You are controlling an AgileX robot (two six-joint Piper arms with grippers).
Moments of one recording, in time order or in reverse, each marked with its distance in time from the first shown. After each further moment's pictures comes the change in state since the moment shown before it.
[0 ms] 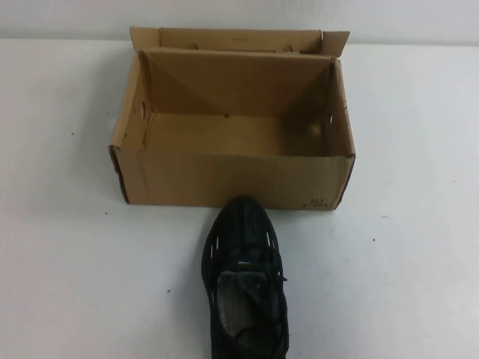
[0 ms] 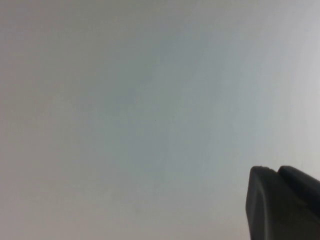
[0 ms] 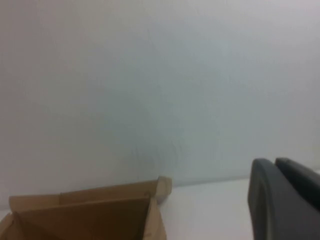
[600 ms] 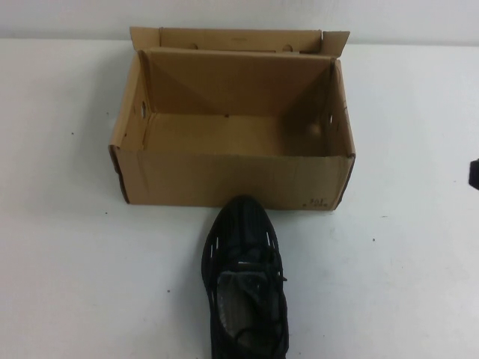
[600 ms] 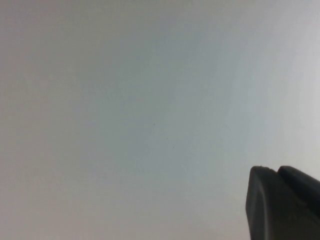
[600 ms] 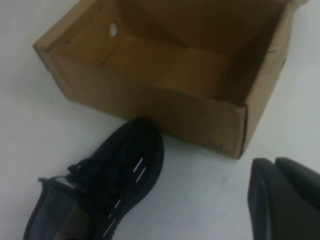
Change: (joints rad) right arm 0.052 0.435 -0.124 0.537 0.432 -0.677; left arm 0.000 0.000 0.000 0.000 -0.006 0.000
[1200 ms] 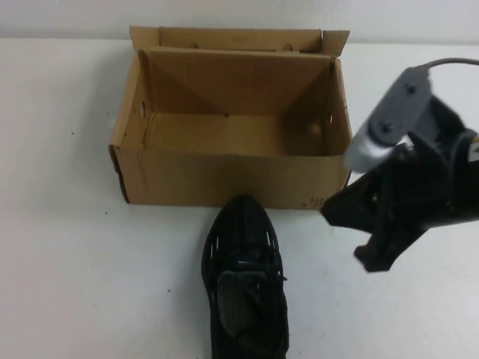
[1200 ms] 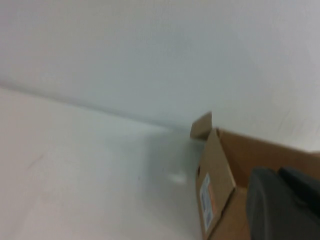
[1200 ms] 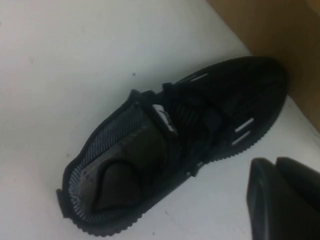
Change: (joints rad) right arm 0.405 0.432 -0.263 -0.180 0.122 -0.133; left arm 0.000 0.073 -0.007 -0.062 0.416 -0.012
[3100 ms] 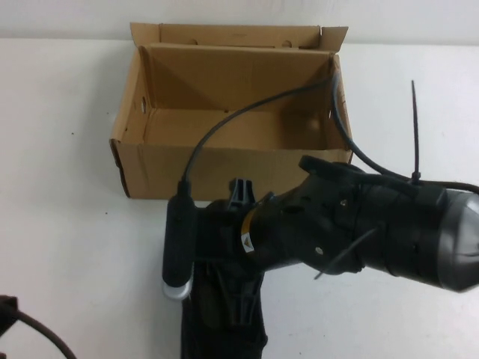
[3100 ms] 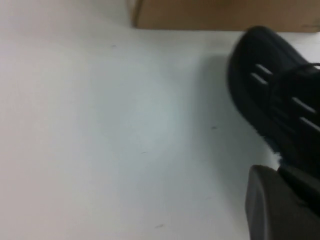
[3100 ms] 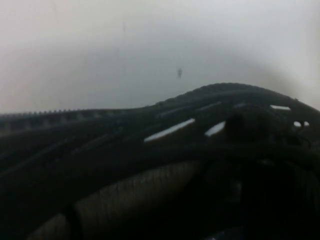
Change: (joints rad) right arm 0.437 0.477 -0.161 -0.560 -0.297 0.050; left arm 0.000 0.383 -0.135 -0.478 0.517 0.533
